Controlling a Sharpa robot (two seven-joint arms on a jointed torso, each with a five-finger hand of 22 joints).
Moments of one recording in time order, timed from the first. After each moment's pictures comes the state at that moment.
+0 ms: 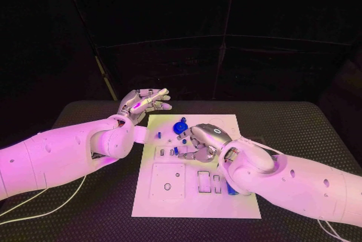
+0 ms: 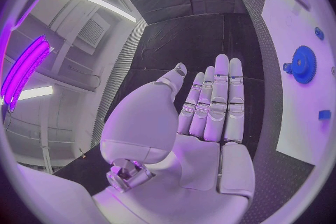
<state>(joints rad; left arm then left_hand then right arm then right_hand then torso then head) 1.22 -0.83 -0.09 1.48 0.09 -0.34 0.53 1.27 0.02 0.19 0.04 0.05 0.98 0.20 0.11 0.07 1.08 0.14 0.21 0.07 1.23 0.08 0.23 0.24 0.18 0.94 0.20 0.44 0.19 1.03 -0.66 0.04 1.66 -1.64 -0.43 -0.23 1.41 -0.15 0.05 0.28 0.20 0.86 0.18 0.09 0.07 1.36 0.09 1.33 1.29 1.47 0.01 1.54 1.31 0.12 1.26 0.12 1.25 0.90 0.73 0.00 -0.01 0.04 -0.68</state>
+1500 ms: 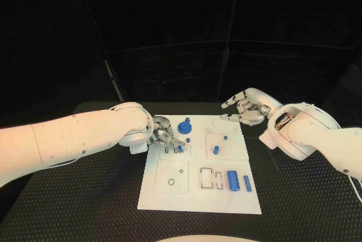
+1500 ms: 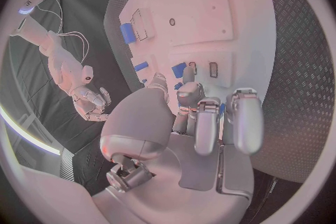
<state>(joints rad) 1.32 -0.67 -0.17 1.39 -0.90 0.13 -0.48 1.12 0.07 -0.15 0.28 0.05 0.94 0.07 0.55 0.39 1.26 0.00 1.17 0.99 1.46 -0.06 1.57 1.31 0.06 1.46 0.05 1.42 1.29 1.14 -0.90 0.13 1.65 -1.17 -0.34 -0.18 1.43 -0.13 0.05 0.28 0.23 0.88 0.17 0.12 0.07 1.35 0.09 1.33 1.28 1.47 0.01 1.51 1.31 0.12 1.22 0.11 1.21 0.82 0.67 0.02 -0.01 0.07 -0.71</state>
